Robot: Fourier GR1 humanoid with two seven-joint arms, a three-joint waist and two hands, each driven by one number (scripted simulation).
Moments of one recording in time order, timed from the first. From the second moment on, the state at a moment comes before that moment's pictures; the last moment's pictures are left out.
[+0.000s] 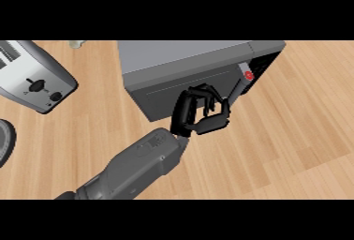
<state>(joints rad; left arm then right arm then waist) -0.84 0.00 -0.83 -0.84 0.93 0.57 -0.66 0.11 -0.70 -0.45 -1.85 -0.49 0.44 -0.37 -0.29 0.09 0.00</state>
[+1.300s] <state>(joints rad) -0.88 0.00 -0.89 -0.82 1.03 0.57 -0.73 0.01 -0.78 -0.50 -1.62 -0.64 0.56 -0.37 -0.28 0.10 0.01</state>
